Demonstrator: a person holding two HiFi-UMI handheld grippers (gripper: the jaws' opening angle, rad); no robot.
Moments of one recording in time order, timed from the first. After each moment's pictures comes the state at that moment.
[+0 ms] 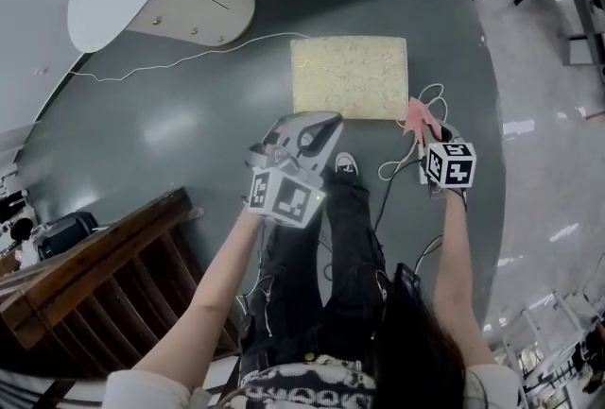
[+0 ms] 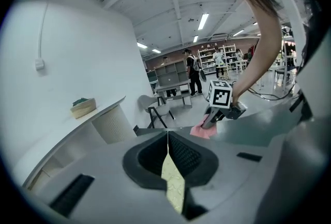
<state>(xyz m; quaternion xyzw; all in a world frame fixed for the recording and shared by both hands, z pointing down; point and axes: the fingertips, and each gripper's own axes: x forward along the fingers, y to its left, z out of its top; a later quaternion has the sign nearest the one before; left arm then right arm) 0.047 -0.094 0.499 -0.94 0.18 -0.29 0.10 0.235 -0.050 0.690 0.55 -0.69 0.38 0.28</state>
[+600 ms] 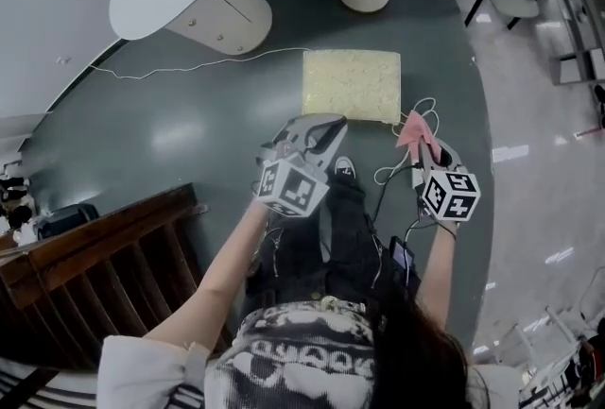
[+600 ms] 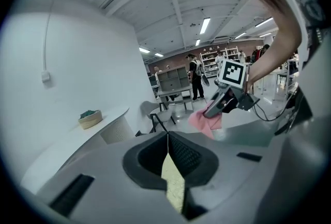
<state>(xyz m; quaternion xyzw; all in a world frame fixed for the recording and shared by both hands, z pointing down) 0.045 -0.049 0.404 -0.93 0.21 -0.27 0.11 0.210 -0.001 0.496 0.58 -0.71 0.35 0.17</state>
